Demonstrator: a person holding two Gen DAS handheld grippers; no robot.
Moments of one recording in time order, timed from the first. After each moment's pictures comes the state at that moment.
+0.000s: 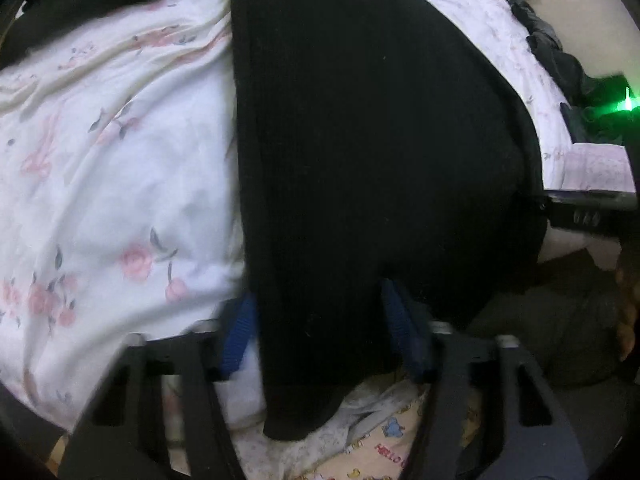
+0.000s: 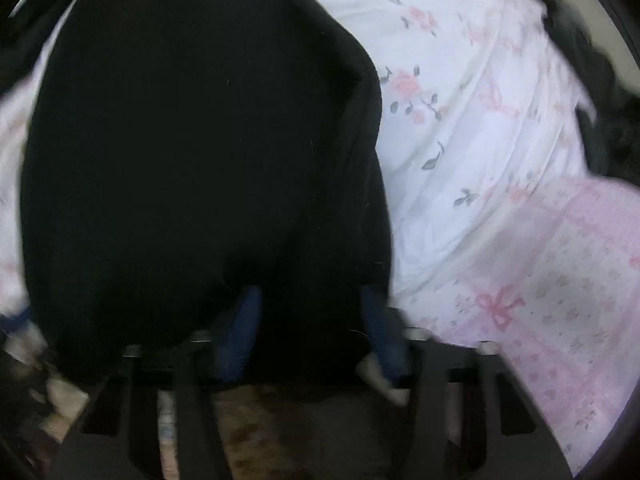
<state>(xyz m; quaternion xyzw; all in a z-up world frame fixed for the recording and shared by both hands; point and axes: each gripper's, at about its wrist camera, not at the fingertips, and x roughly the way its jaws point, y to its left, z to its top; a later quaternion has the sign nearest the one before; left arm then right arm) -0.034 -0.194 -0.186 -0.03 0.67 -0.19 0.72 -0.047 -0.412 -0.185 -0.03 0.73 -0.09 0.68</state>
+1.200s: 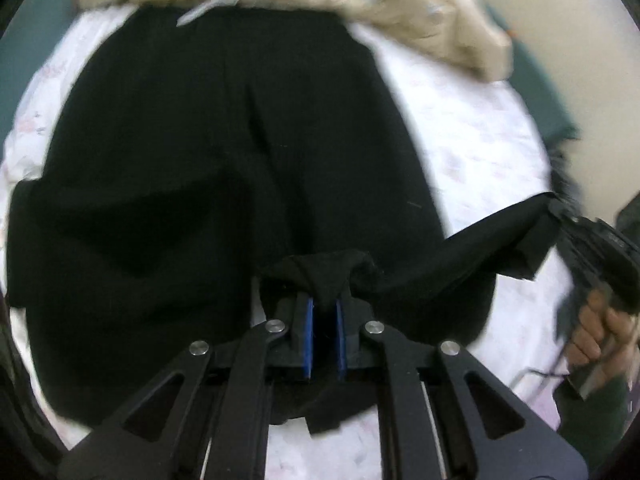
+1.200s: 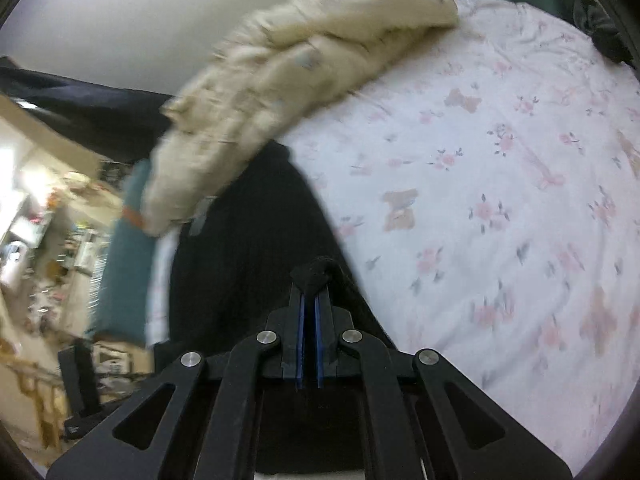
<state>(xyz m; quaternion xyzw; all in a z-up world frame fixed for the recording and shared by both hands) 0.368 -0.153 -0.099 -0.09 0.62 -0.14 0.76 0.300 -0.508 -0.071 0.32 0.46 0.05 0.83</state>
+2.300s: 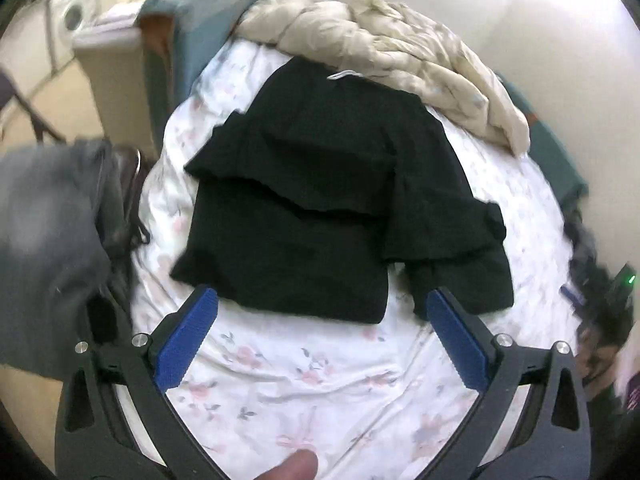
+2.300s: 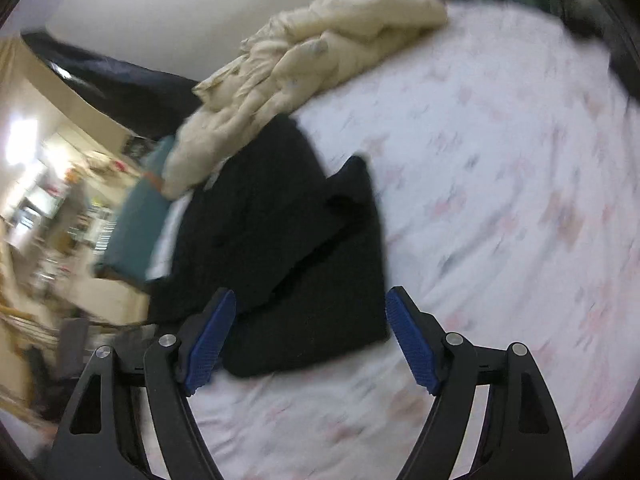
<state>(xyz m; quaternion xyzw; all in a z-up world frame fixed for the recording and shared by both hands) 0.150 -0.002 -0.032 -0.15 0.48 -0.03 0.86 0.138 -0.504 -0.090 0.28 0.41 0.08 0.86</state>
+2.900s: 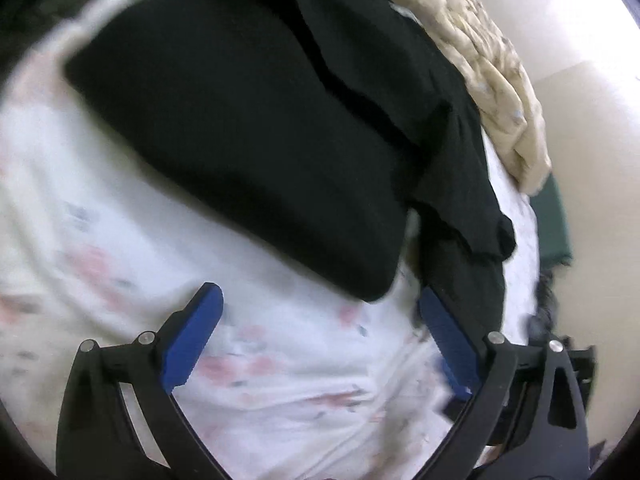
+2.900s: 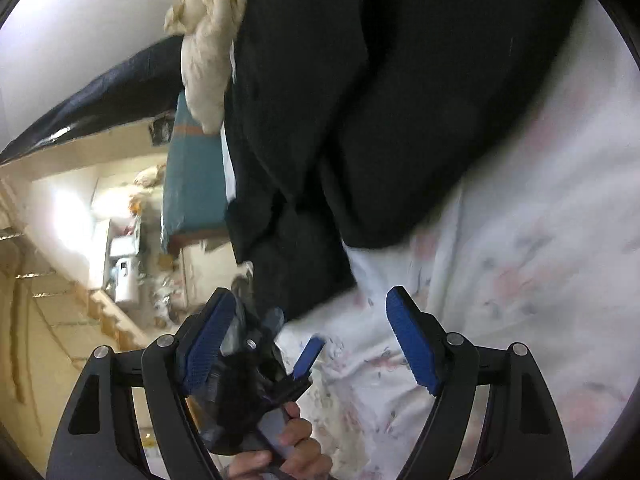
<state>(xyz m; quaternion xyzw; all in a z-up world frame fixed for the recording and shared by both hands) 0.154 -0.038 -0.192 -0.35 0.53 -0.03 0.77 0.130 -0.318 -0.230 0.55 0.51 0.21 0.63</state>
